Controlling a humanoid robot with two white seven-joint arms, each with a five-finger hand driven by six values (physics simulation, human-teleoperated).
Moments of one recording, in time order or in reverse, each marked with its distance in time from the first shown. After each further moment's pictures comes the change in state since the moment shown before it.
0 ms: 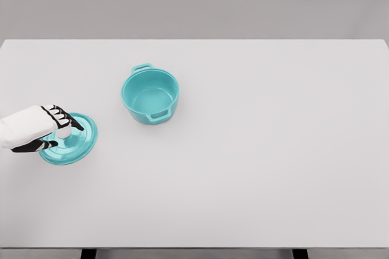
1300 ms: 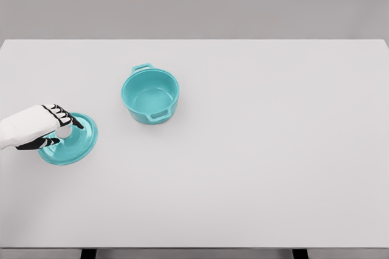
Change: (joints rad) left arm -0.037 -0.072 -0.001 0.084 -0.074 0.000 0.000; right arm 0.000 0.000 0.000 0.000 0.000 0.000 0.000
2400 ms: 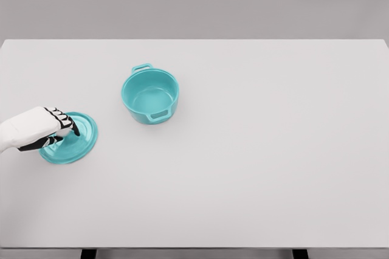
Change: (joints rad) left arm 0.000 -0.001 -0.010 0.003 0.003 0.000 0.000; right arm 0.000 0.000 0.000 0.000 0.000 0.000 0.000
